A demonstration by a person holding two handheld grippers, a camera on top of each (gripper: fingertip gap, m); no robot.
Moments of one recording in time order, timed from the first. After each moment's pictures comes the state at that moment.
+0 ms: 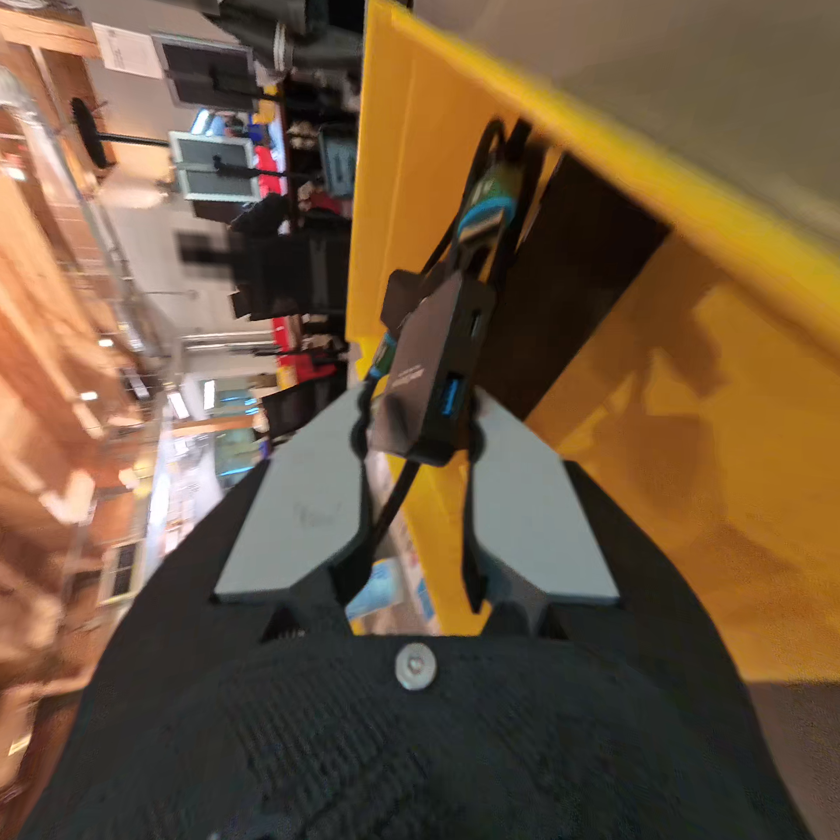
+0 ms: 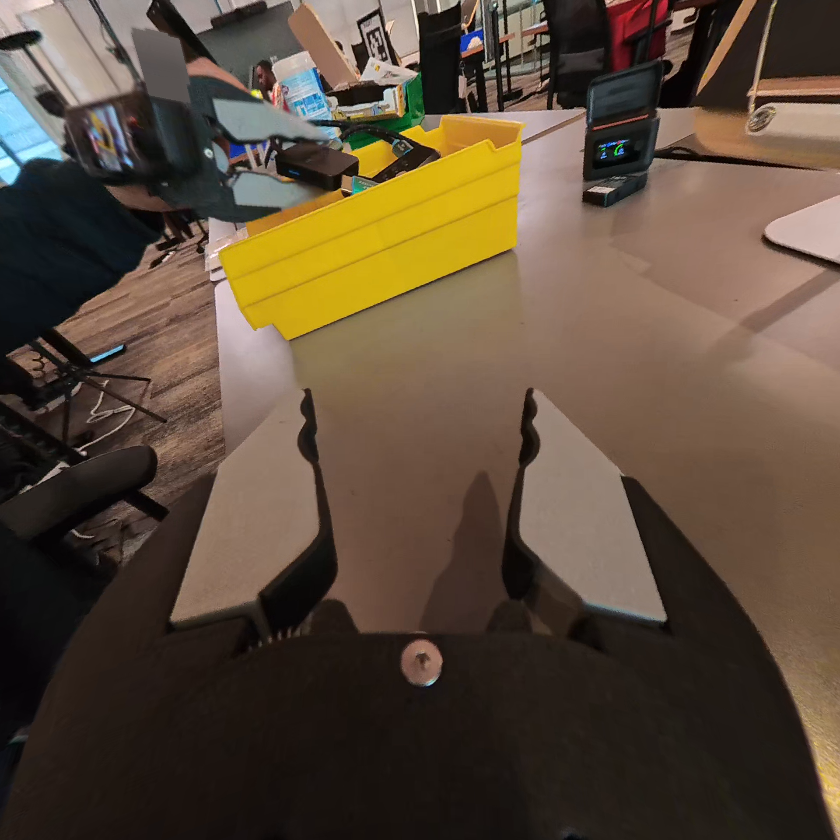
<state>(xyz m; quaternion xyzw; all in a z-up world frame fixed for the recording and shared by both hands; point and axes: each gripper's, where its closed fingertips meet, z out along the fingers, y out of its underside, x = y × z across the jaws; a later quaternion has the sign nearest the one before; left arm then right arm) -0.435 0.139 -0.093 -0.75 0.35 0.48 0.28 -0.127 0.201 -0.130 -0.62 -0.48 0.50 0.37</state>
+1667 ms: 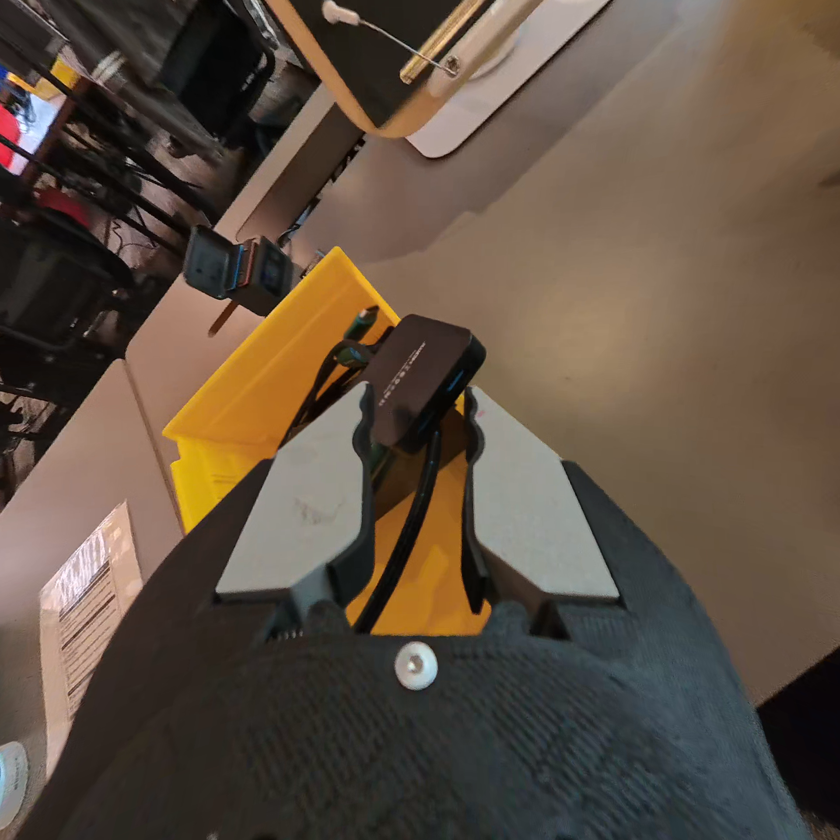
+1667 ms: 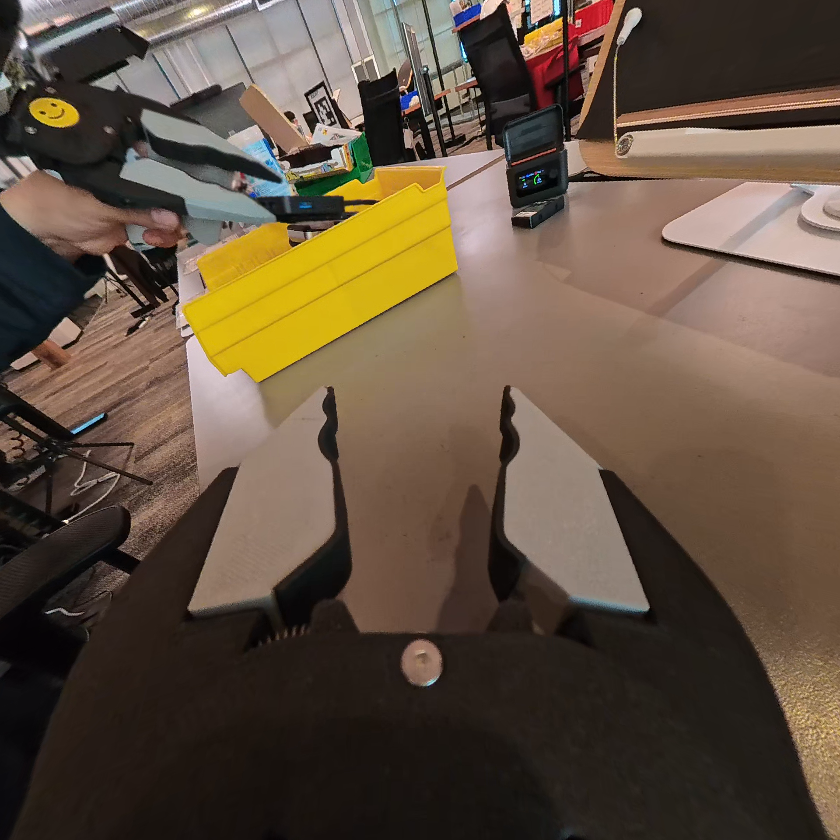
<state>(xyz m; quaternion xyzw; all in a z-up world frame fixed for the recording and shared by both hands) -0.346 0.168 -0.068 -0.86 0.23 0.14 0.43 -0.109 0.236 -0.124 -0.65 -0.41 0.51 0.39</state>
